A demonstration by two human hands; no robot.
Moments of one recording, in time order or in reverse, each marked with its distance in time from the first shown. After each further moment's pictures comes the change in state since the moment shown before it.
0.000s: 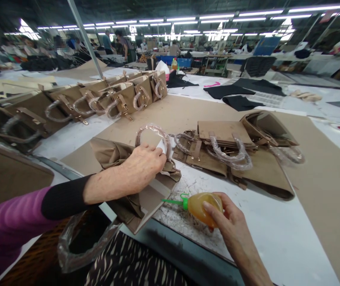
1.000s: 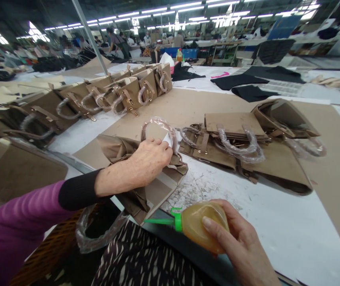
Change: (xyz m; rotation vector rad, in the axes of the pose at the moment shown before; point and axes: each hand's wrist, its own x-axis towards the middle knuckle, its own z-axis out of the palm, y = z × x) left_hand -0.001 0.005 -0.004 -0.007 -0.058 -0.046; right_hand -0.046 -0.032 0.014 0.102 -0.137 0.139
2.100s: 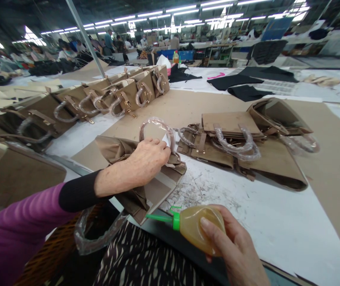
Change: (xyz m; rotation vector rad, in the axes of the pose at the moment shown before) left_hand 0.001 0.000 0.002 0.009 0.019 0.004; right_hand -0.010 0.008 0.018 0.195 0.067 0.070
